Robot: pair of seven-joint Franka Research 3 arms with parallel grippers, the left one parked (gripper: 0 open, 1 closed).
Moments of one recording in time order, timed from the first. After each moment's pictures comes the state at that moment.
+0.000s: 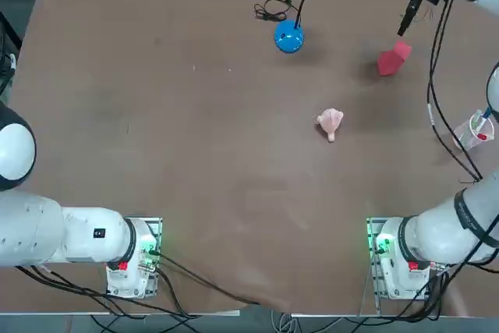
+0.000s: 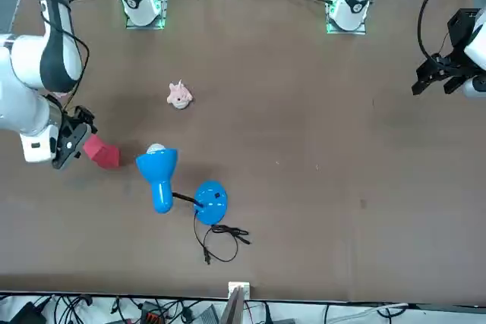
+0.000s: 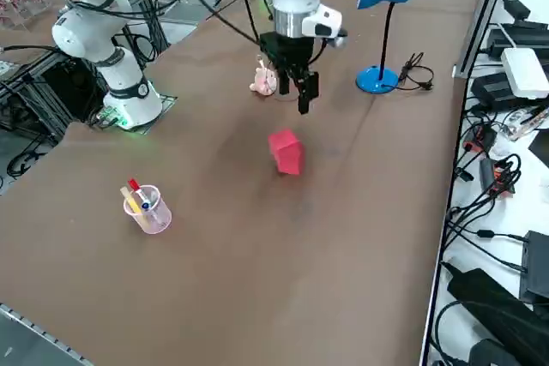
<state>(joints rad) 0.08 0.28 -0.13 -1.81 -0.03 2.02 -1.00</state>
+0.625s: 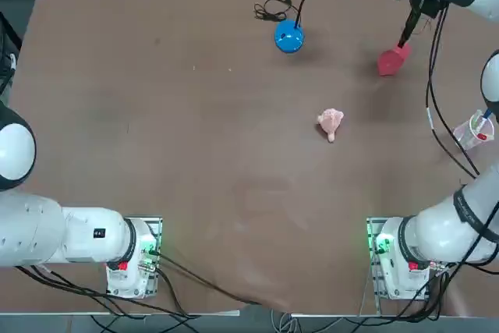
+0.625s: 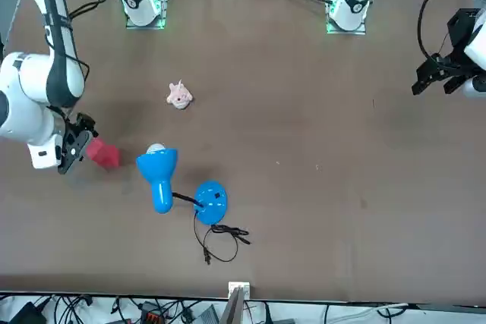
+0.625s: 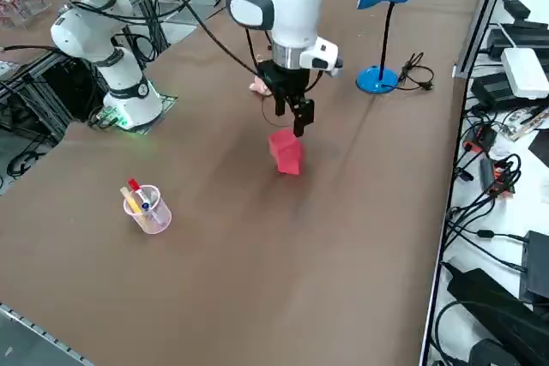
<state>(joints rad) 0.04 0.36 -0.13 -1.83 -0.01 2.08 -1.02</state>
